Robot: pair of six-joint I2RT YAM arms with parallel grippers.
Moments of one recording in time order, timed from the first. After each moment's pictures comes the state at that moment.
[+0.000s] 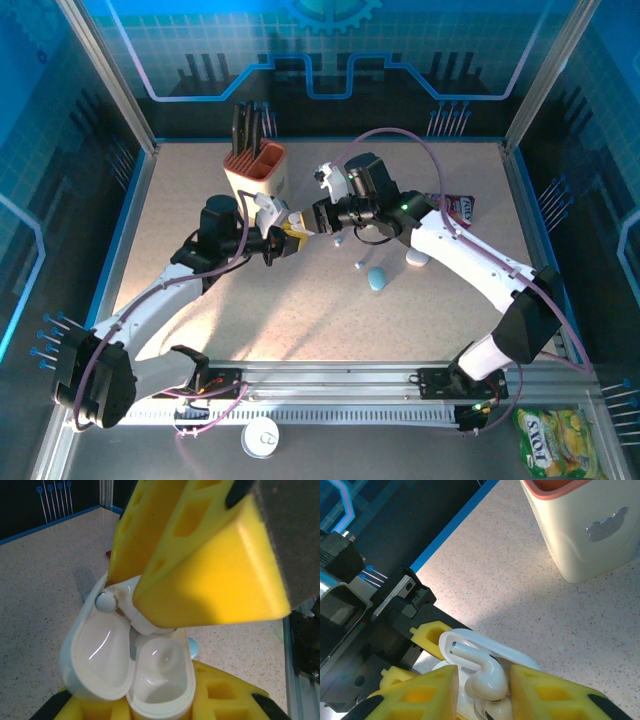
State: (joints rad) left arm -0.34 1.16 0.75 0.02 0.76 0.07; right arm 0.70 1.53 1.42 -0.50 -0.41 0.30
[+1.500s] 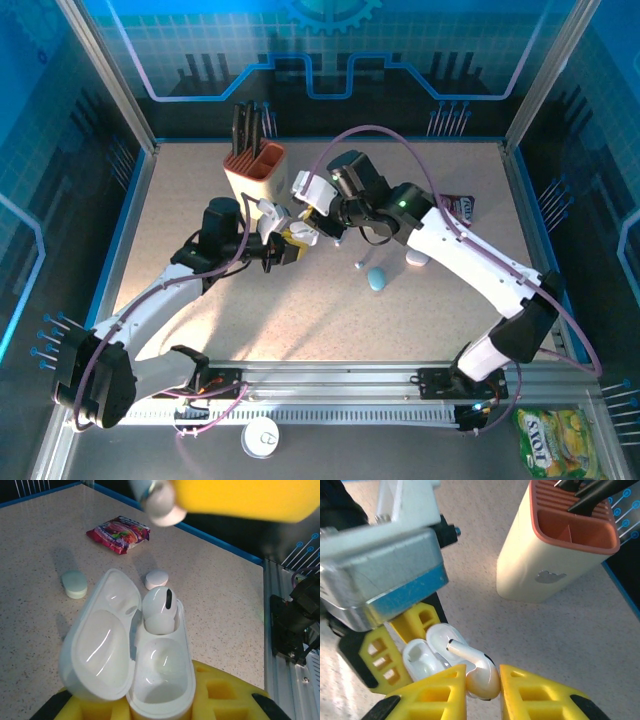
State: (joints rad) left arm -0.34 1.16 0.74 -0.07 0.82 0.10; right arm 0.83 1.56 1.65 -0.80 -0.06 -0.38
